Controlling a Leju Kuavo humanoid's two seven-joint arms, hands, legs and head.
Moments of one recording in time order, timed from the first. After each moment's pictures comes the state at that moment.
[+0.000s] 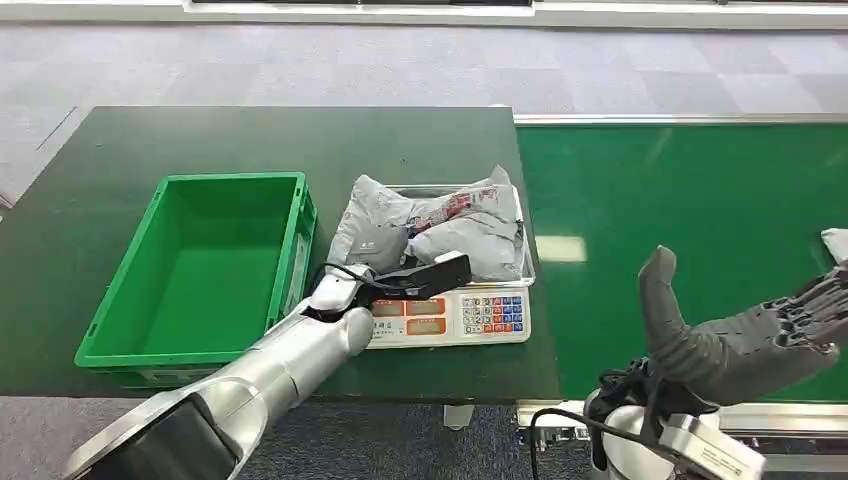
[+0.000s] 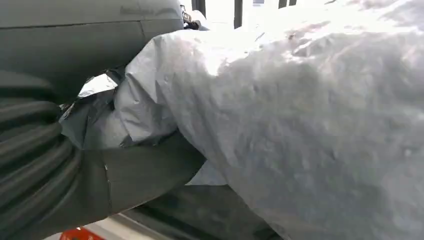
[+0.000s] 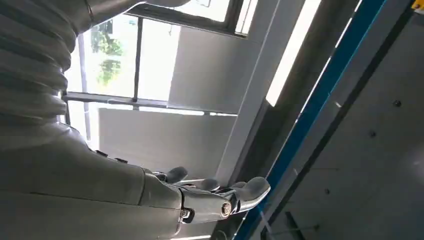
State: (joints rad) left arm -0.93 -0.34 -0.92 -0.24 -0.50 0.34 0.19; right arm -0.01 0.21 0.26 -1.93 0.39 -0.70 -0.70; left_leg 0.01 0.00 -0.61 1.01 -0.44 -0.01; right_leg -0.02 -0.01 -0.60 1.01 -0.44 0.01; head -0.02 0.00
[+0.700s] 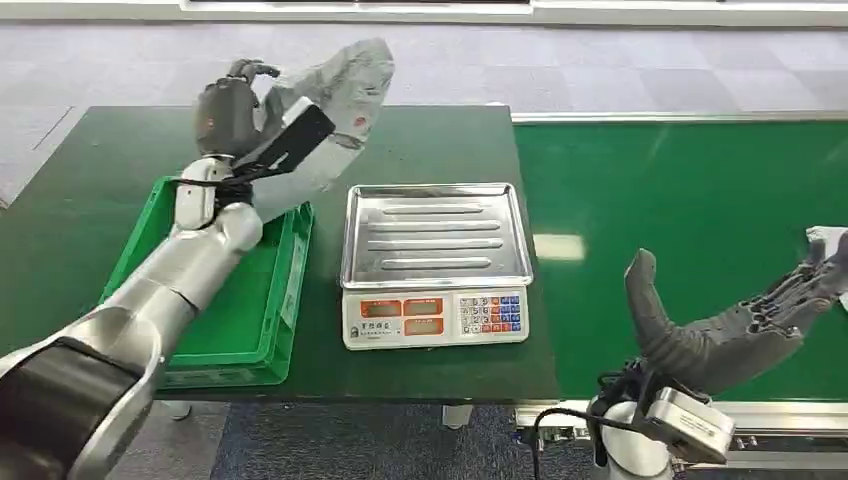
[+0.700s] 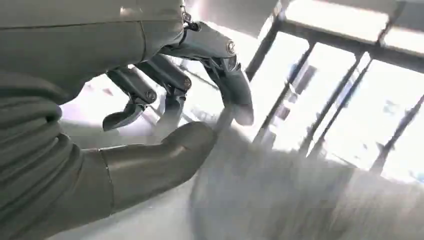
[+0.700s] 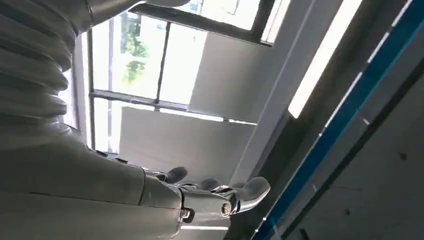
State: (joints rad) left arm -1.08 -0.03 -0.51 -0.43 -0.62 0.70 -0.04; right arm 0.01 0.17 0.22 -1.84 0.35 -0.68 -0.70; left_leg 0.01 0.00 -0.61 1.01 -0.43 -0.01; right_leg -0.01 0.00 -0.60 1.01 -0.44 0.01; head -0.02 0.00
